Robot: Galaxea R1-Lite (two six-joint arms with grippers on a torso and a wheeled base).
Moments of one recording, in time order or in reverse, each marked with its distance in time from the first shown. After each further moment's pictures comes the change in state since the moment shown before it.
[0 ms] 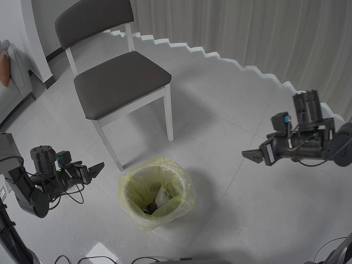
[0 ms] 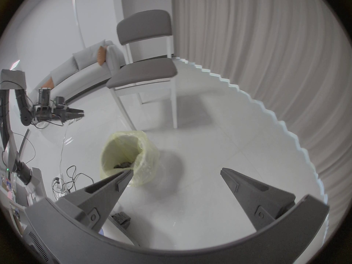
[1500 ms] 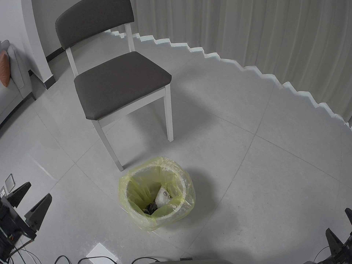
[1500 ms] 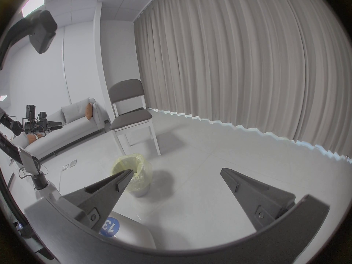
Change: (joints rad) left arm 0.071 -1.341 0.236 0.813 -0.096 -0.067; right arm -0.406 -1.596 0.764 0.357 0.212 0.169
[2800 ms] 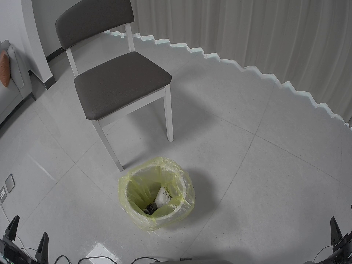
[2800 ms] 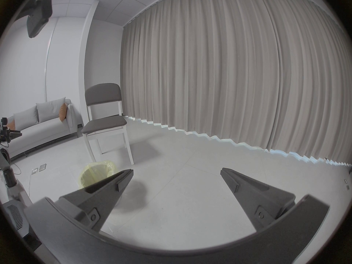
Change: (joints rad) left arm -0.091 -0.588 0.131 0.377 0.331 0.209; right arm 0.000 -0.072 0.170 -0.208 -0.241 -0.042
